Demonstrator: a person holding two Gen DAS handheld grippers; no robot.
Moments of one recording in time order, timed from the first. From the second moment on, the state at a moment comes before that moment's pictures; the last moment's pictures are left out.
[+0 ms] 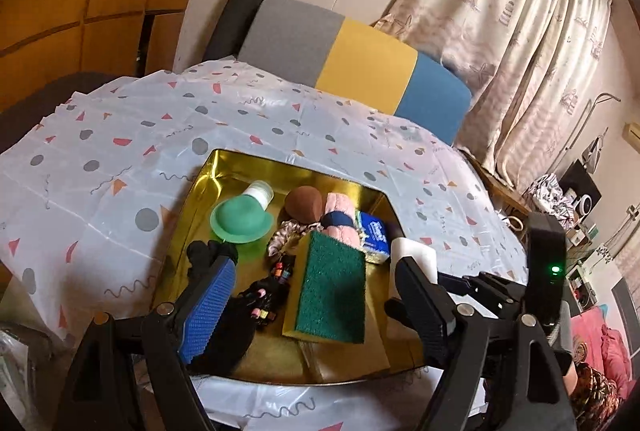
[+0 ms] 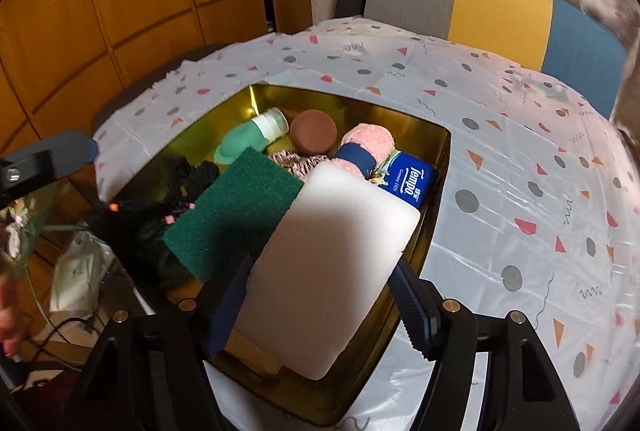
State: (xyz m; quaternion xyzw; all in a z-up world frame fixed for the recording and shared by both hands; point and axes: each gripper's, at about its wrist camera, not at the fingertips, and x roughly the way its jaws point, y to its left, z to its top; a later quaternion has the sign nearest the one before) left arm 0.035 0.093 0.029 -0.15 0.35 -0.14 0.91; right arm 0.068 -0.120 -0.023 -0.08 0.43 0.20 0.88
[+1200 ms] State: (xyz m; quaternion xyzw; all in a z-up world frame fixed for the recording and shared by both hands) left arm 0.027 0.084 0.018 -0.11 0.40 -0.05 0.91; right arm 0.037 -0.132 0.001 -0.02 0.40 0.10 0.91
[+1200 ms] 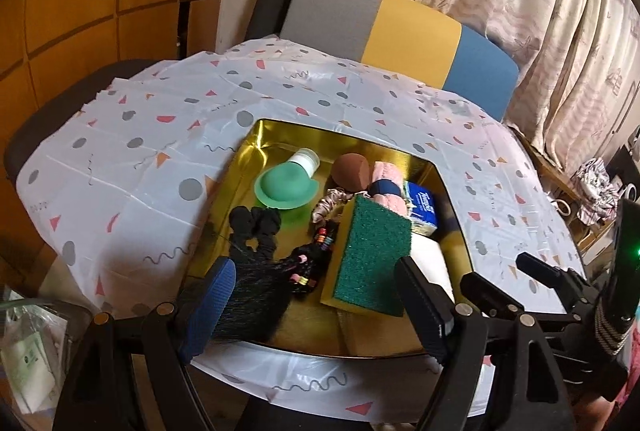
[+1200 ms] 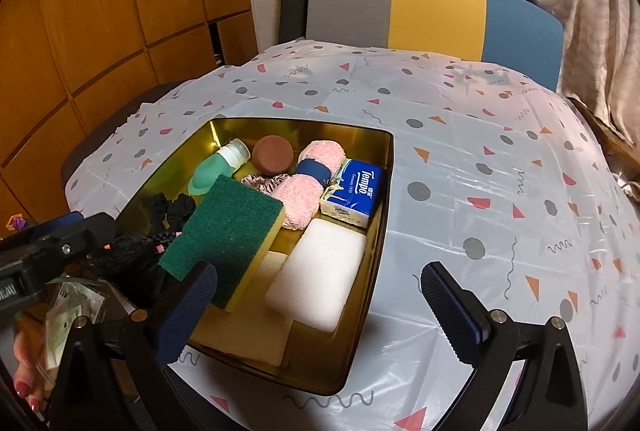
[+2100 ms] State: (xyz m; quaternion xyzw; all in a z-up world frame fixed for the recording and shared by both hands) left arm -0.001 0.070 0.029 -0.04 0.37 0.00 0.93; right arm -0.006 -0.125 0.017 -0.02 0.36 0.02 0.93
